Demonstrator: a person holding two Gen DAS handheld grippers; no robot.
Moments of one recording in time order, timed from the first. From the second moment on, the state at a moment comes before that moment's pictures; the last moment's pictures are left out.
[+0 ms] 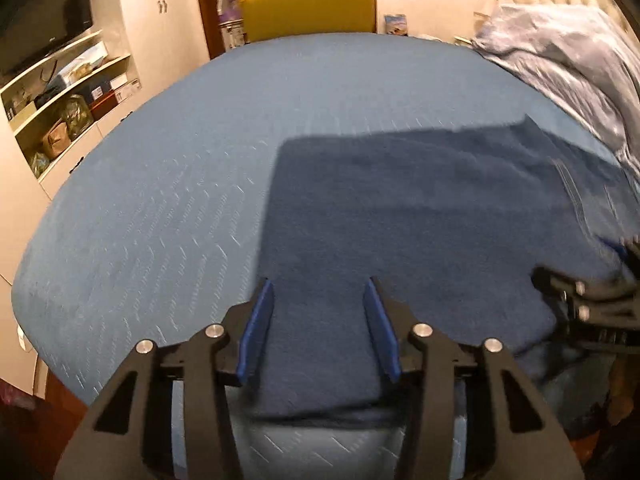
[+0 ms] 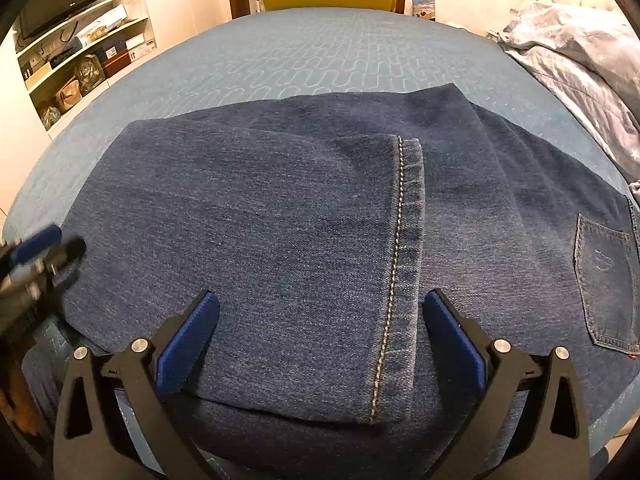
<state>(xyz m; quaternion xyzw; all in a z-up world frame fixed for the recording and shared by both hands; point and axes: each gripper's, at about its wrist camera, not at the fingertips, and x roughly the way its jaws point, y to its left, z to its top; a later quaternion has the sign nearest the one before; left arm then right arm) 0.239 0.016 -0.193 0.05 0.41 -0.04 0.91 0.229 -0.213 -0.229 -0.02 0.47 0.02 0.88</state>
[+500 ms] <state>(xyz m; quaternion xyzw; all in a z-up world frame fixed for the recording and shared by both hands) 0.368 0.011 -0.189 0.08 0.45 -0.06 0.89 0.234 -0.221 -0.229 -0.02 0.47 0.03 0.88</state>
